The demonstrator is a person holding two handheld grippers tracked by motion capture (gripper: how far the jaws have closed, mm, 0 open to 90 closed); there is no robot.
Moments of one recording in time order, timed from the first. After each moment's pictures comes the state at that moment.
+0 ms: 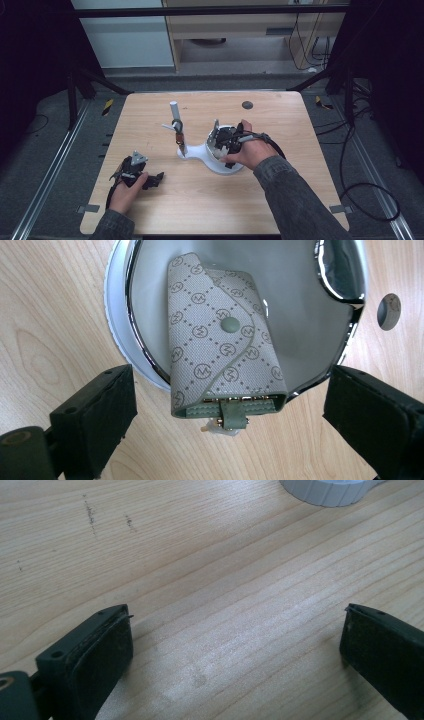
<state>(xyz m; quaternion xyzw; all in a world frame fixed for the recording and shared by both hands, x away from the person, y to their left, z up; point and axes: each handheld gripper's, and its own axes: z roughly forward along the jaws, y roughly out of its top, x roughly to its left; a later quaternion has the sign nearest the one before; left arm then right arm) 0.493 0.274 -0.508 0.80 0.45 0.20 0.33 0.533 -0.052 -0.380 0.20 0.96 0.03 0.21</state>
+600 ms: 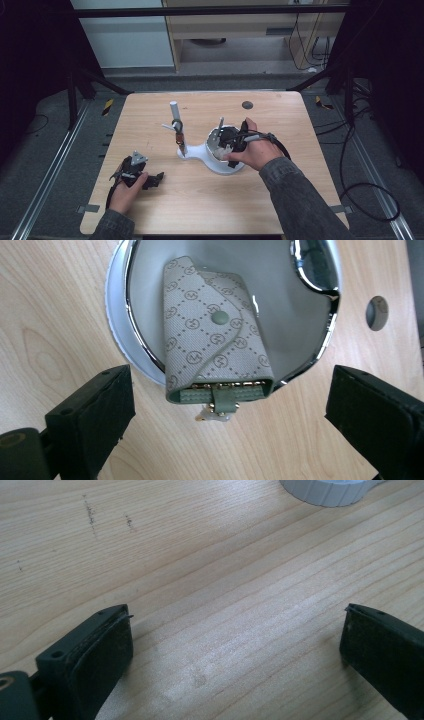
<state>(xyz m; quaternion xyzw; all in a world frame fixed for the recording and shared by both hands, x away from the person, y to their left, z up) 0.493 0.274 -0.509 0.80 0.45 0.20 0.33 0.528 -0.064 -0.370 0.20 0.95 0.06 0.22</state>
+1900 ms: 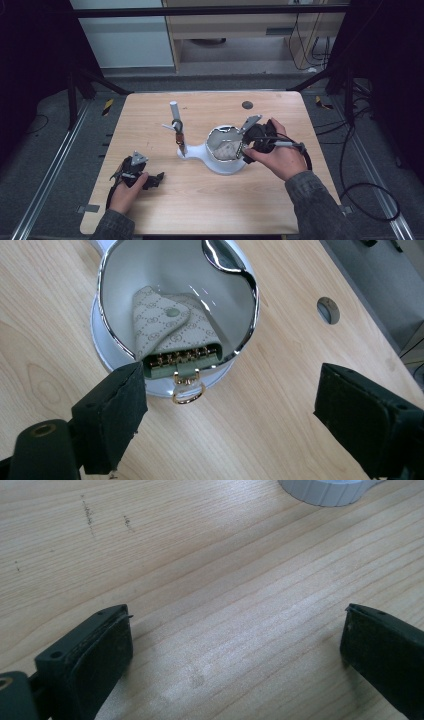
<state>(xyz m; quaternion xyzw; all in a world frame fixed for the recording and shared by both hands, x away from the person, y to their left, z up) 0.493 0.274 -0.509 0.80 0.45 0.20 0.33 0.504 -0.127 -0.349 0.27 0.90 0.20 0.26</state>
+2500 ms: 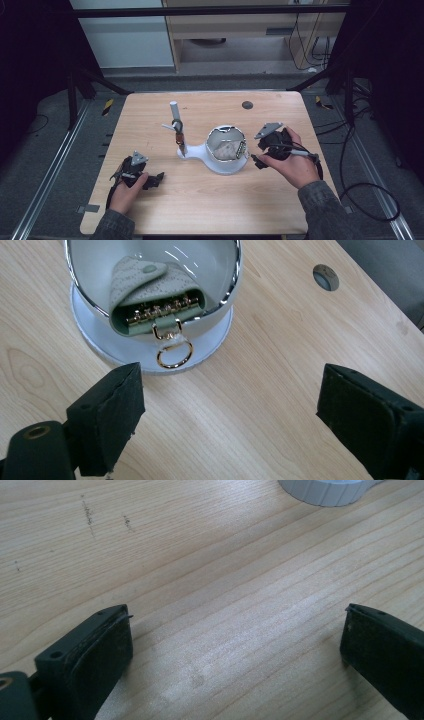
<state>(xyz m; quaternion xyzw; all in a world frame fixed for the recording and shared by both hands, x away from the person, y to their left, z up) 0.493 0.274 -0.509 0.80 0.45 0.20 0.33 0.496 -0.167 -0.375 0.32 0.88 0.24 0.25</state>
